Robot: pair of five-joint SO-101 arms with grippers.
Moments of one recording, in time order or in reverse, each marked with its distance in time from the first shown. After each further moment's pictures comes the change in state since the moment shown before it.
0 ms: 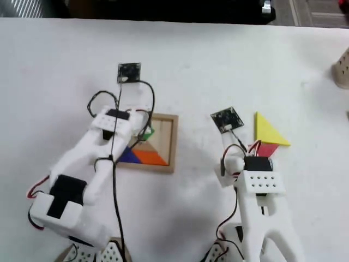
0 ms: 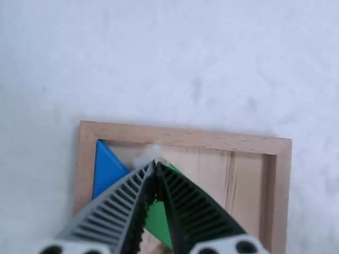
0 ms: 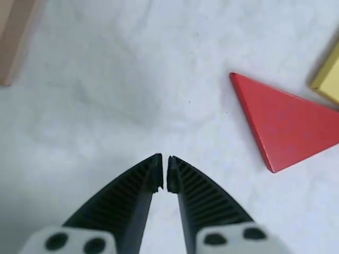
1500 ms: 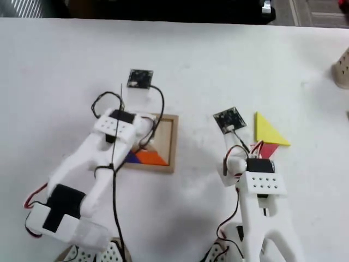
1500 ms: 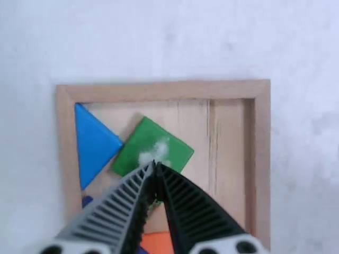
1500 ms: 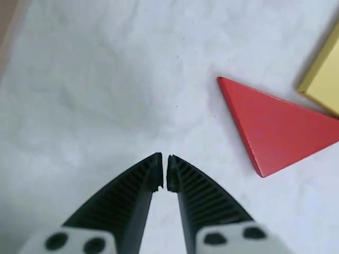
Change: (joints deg) left arm 3.5 -5.5 0.7 10.7 -4.0; right arm 2.0 0.0 2.0 -4.2 2.1
